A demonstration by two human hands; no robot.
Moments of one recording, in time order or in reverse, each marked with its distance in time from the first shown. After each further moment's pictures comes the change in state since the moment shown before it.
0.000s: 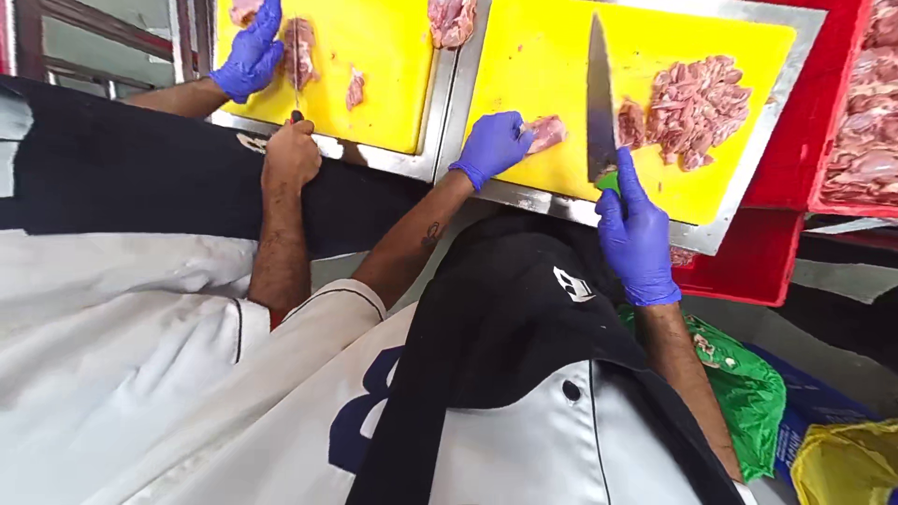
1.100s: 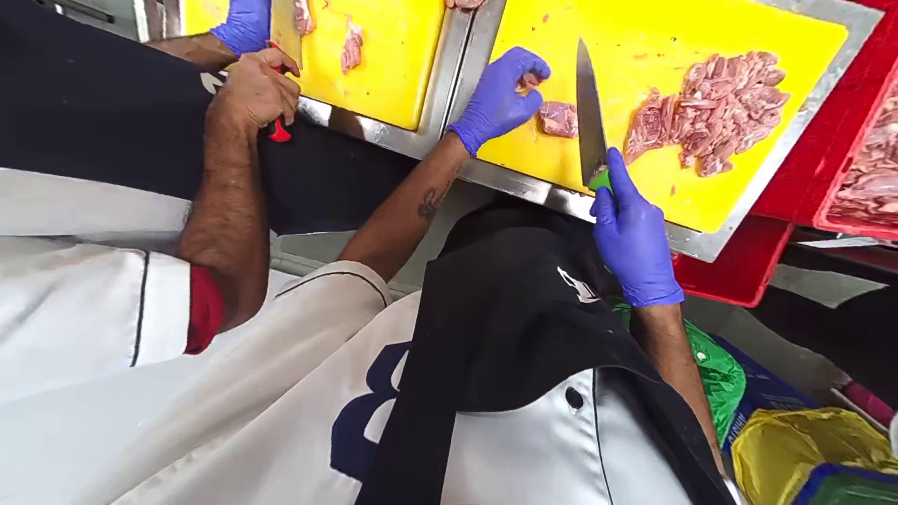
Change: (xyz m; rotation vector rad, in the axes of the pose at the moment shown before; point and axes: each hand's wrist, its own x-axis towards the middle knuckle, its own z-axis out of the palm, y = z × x) left_hand 0.031 -0.027 -0.011 -0.154 0.203 0.287; right_hand 0.012 -0.024 0.003 -0.179 -0.177 0.045
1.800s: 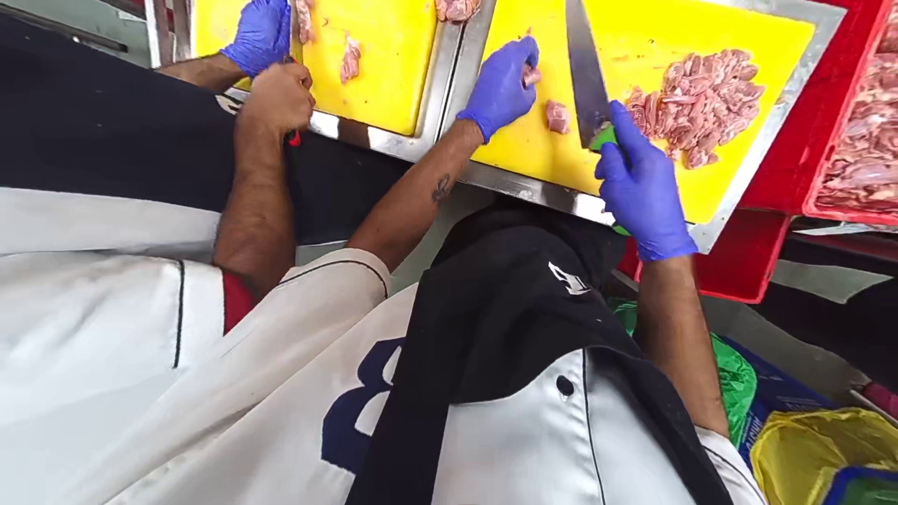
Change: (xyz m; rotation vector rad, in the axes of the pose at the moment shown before) left_hand 0.028 0.013 0.008 0.259 -0.040 -0.091; right_hand 0.031 -0.002 -0.025 0.174 -0.003 -0.015
